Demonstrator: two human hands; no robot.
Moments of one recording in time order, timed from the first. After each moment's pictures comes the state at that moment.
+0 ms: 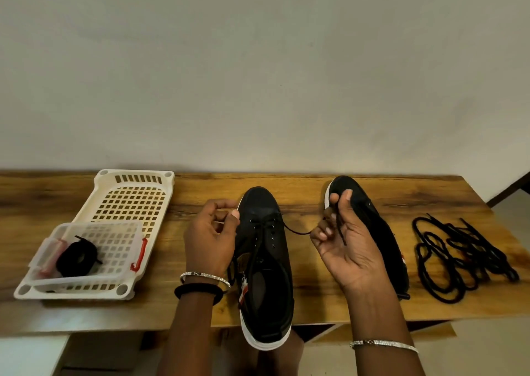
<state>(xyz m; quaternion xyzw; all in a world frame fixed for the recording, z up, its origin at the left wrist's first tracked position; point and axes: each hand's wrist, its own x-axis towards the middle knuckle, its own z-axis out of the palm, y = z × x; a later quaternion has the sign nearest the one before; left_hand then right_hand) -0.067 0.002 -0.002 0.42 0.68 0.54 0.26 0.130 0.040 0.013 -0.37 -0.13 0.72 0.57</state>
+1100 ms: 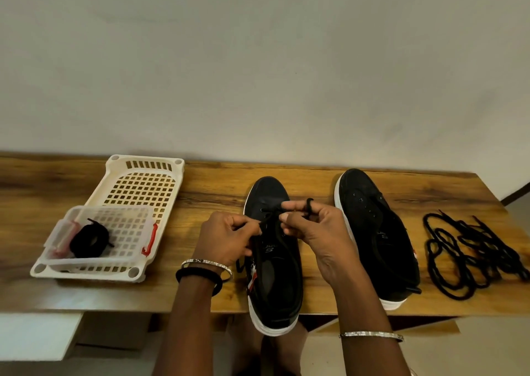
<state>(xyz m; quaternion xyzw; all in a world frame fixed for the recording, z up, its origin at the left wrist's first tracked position) -0.077 -0.005 0.001 0.43 0.70 0.39 0.42 0.093 0.032 0.001 -0.51 -0.41 0.62 0.43</state>
